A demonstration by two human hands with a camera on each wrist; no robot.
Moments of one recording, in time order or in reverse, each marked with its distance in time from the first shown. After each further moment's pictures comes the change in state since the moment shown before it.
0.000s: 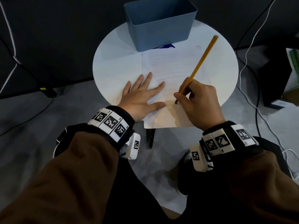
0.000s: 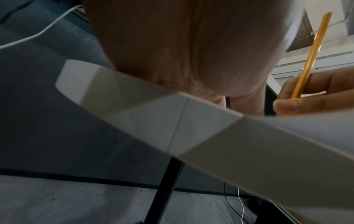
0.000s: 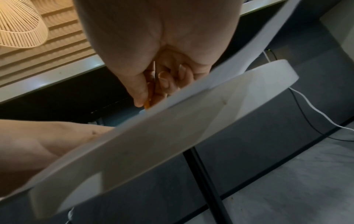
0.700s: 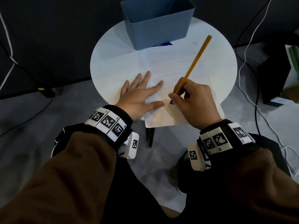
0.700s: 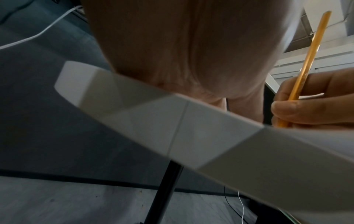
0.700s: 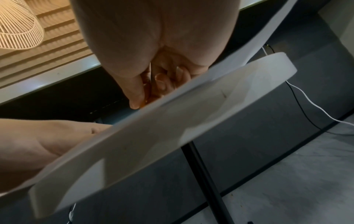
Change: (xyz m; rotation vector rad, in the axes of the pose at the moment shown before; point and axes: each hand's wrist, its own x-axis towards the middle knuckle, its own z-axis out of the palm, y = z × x) left_hand -0.001 0.001 -0.001 -0.011 -0.009 -0.004; right_hand -0.001 -0.005 0.004 0.024 -0.028 -0.003
